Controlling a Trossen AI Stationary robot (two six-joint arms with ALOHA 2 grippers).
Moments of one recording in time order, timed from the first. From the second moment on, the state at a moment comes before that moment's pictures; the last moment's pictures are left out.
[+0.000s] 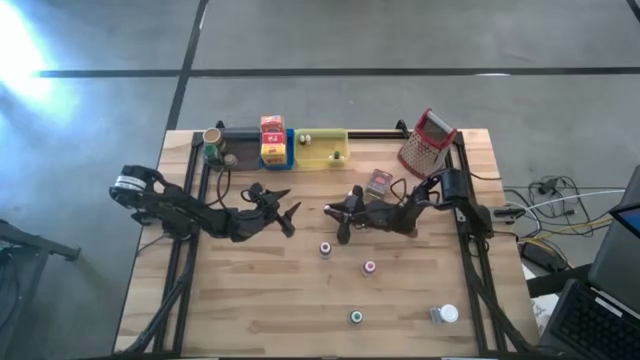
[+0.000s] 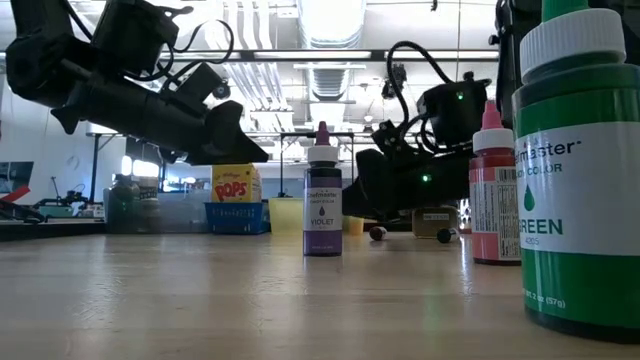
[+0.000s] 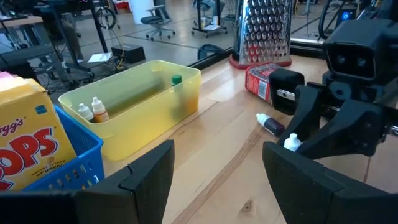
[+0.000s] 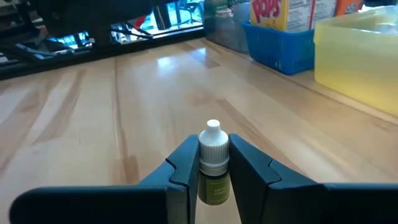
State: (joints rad) left arm -0.14 1.53 0.36 0.91 -0.83 -0.19; right arm -0.04 2.16 0.62 1.36 0.27 0.21
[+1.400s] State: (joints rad) left arm -0.14 1.53 0.36 0.91 -0.83 -0.20; right arm -0.04 2.12 0.67 1.15 0.26 0.21
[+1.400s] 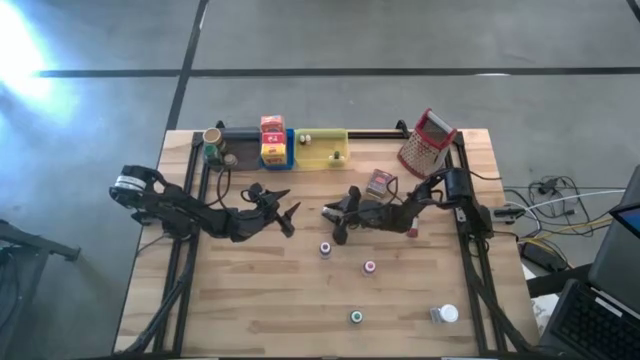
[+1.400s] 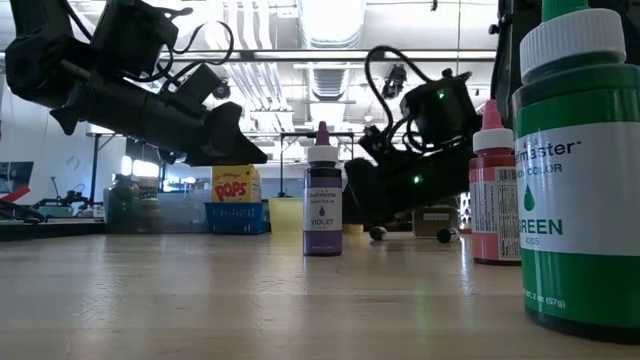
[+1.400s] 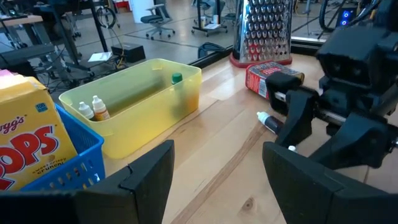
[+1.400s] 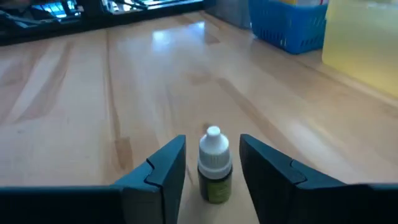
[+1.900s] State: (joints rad) left arm -0.14 1.53 0.36 0.91 -0.83 -0.19; right arm -0.04 1.59 0.50 0.88 0.26 0.15
